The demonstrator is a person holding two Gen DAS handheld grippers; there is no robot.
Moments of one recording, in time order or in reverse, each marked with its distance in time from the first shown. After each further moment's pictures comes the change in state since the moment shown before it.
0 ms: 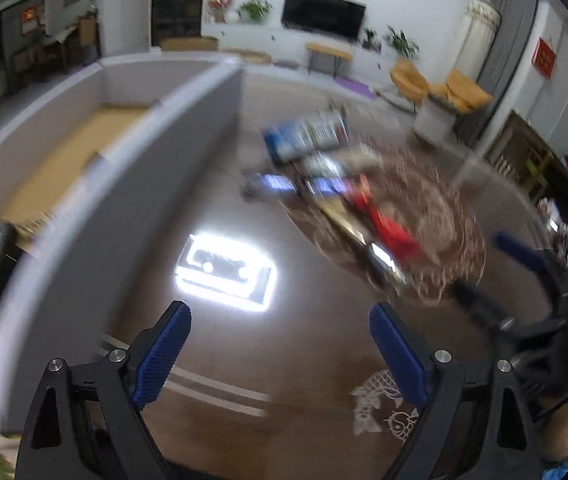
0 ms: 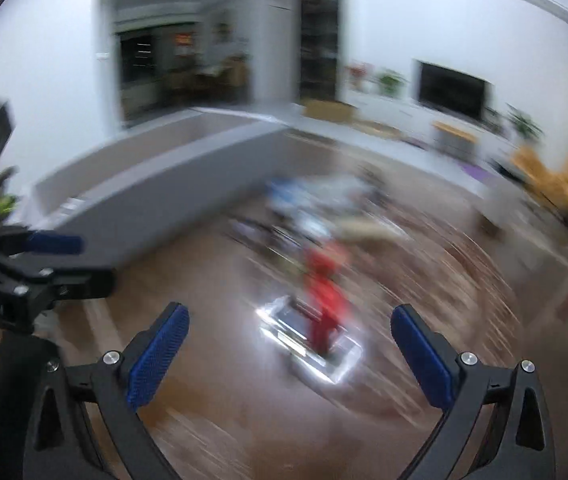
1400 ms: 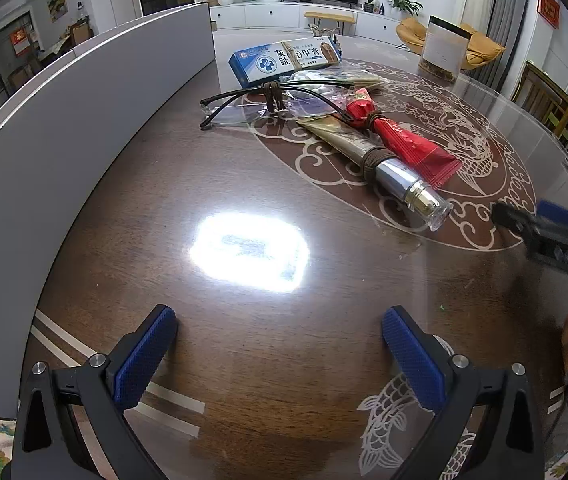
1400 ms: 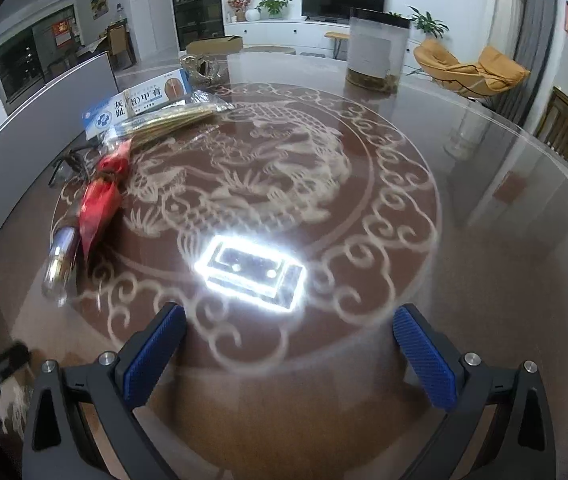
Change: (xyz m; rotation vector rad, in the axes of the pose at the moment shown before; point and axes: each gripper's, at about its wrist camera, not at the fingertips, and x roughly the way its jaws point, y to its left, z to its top) left arm 0.070 -0.036 -0.027 0.081 0.067 0.127; right arm 0.067 -0.103 -0.039 0.245 0.234 -0.206
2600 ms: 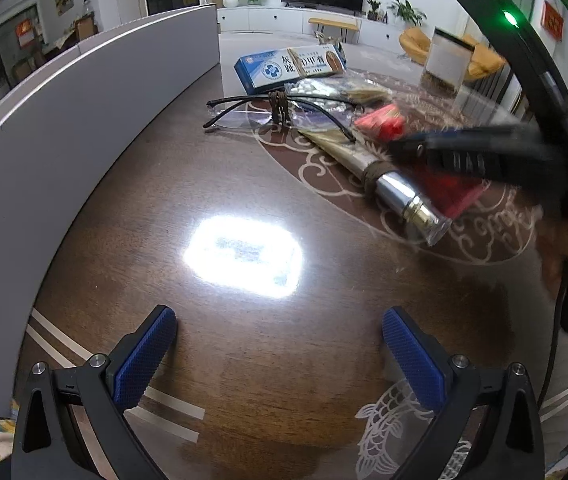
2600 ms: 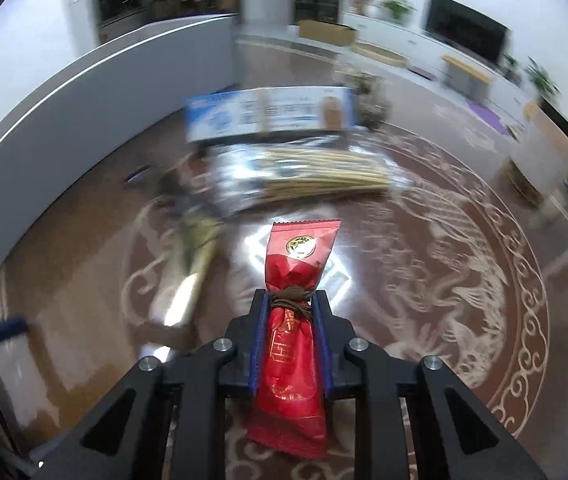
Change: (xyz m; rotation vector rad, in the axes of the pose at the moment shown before) left arm 0.000 0.008 0.003 -0.056 -0.022 -0.039; right arm 0.031 0.105 0.072 -0.374 0.046 0.232
